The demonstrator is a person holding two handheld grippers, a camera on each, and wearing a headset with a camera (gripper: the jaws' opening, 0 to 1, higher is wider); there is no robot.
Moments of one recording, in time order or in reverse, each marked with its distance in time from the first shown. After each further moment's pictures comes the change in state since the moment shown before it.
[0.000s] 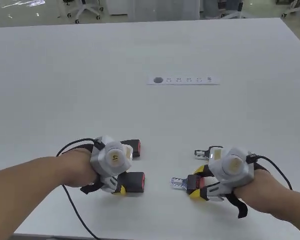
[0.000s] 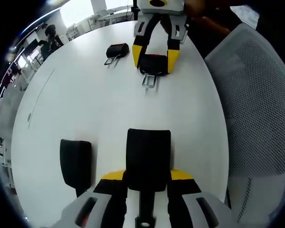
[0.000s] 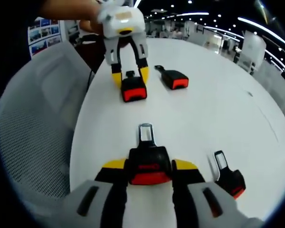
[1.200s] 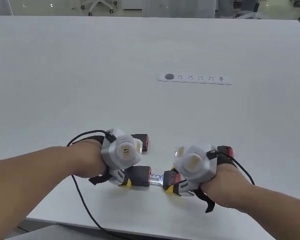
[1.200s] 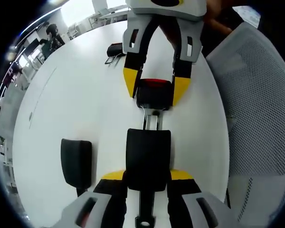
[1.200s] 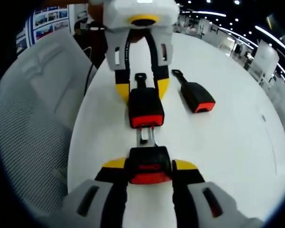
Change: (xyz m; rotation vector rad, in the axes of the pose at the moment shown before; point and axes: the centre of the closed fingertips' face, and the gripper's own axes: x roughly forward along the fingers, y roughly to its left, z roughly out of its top) left arm 0.001 0.001 0.000 -0.003 0.018 0.018; right arm 0.047 0.016 0.050 -0.129 0.091 0.014
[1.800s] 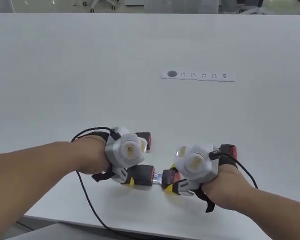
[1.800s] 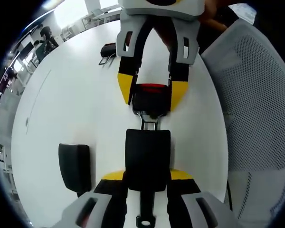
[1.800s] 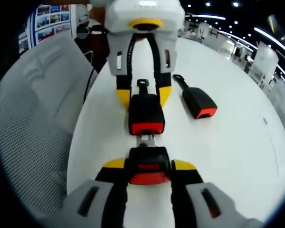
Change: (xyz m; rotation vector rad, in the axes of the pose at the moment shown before) left arm 0.001 -0.002 0.001 0.043 0.016 -0.034; right arm 0.004 0.001 0.008 -0.004 -0.049 0.011
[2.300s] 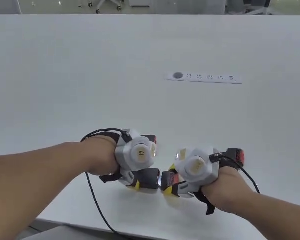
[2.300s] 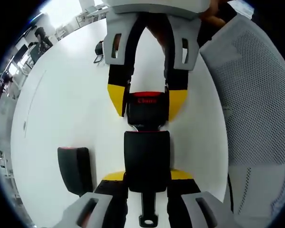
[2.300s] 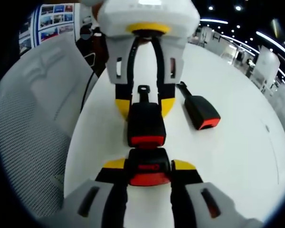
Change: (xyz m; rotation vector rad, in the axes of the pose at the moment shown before) left arm 0.002 0.002 -0.002 0.030 0.055 -0.014; right arm 0.009 -0.003 0.016 -0.021 -0.036 0.006
